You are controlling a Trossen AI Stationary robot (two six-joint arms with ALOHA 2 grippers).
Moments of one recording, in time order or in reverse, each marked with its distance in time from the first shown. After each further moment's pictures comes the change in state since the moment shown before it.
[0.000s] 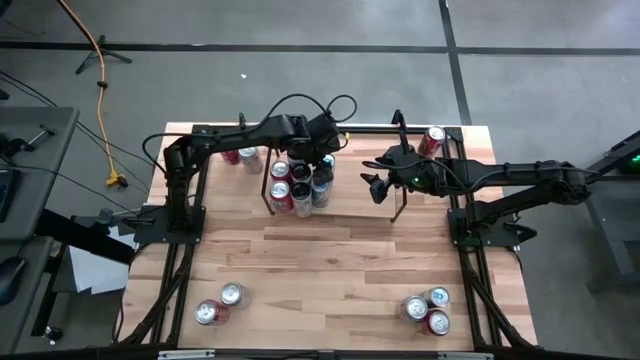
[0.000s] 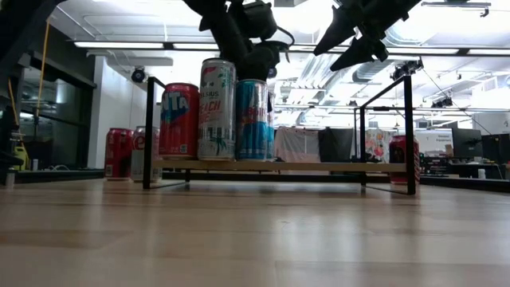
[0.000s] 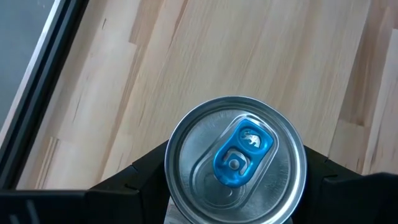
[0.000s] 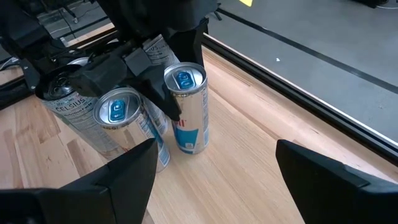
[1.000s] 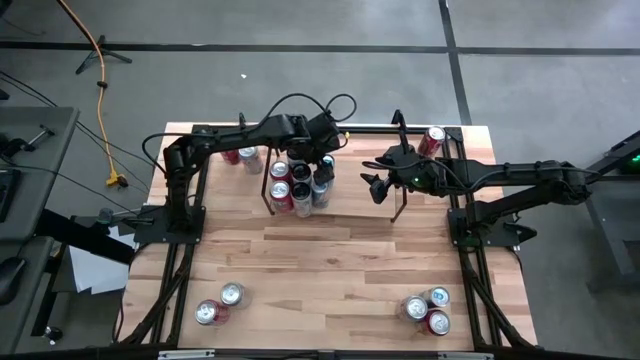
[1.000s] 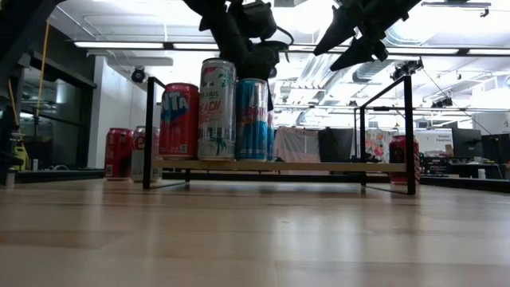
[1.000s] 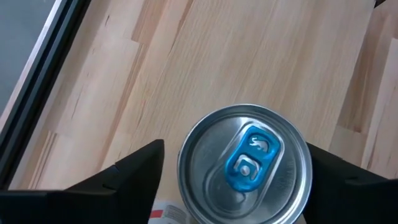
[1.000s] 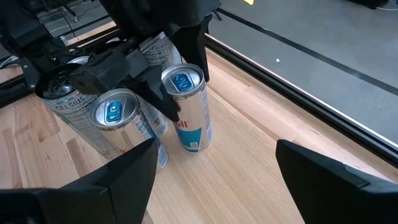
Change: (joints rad) left arm 0.001 0.000 0.000 0.000 0.000 -0.039; right arm 0.000 0.000 0.000 0.000 -0.001 -0.008
